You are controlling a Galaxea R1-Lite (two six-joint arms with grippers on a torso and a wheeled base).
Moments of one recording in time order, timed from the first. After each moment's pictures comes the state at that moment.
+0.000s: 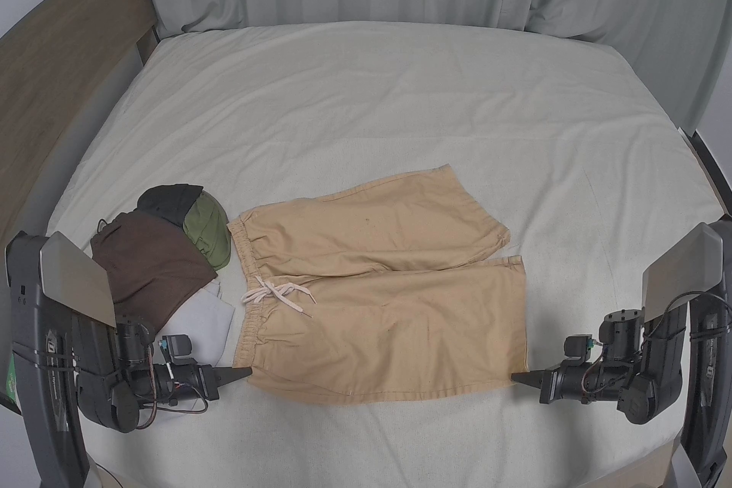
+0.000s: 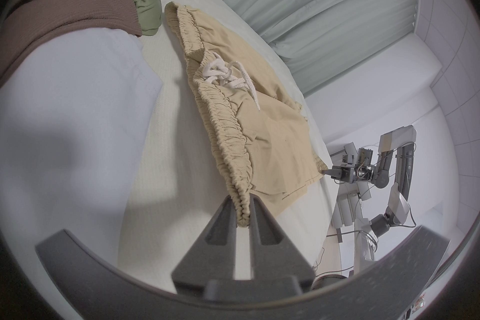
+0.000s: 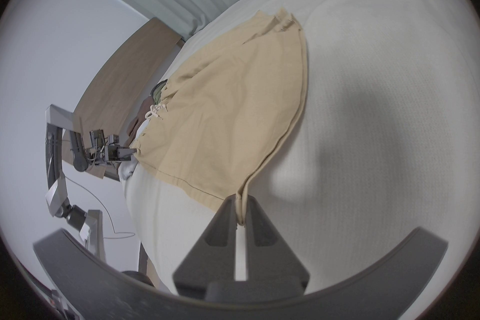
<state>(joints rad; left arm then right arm) 0.02 2.46 -0.26 -1.55 -0.82 -0.24 0.14 2.41 -0.18 -1.54 0.56 0.20</state>
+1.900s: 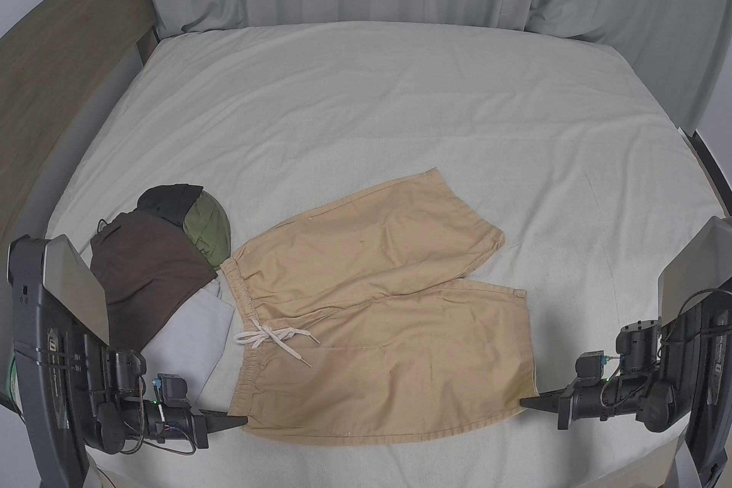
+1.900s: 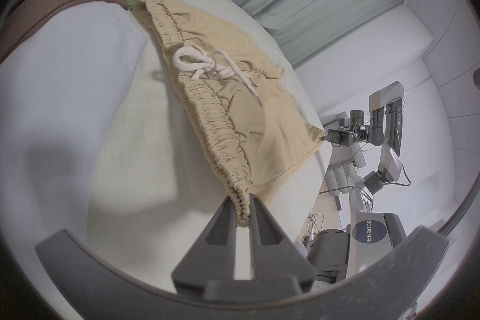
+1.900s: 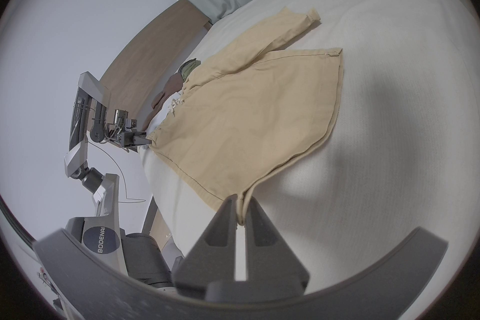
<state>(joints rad) 0.05 2.50 -0.03 -1.55 -0.90 0.08 0.10 2.36 -0.02 -1.54 0.70 -0.01</state>
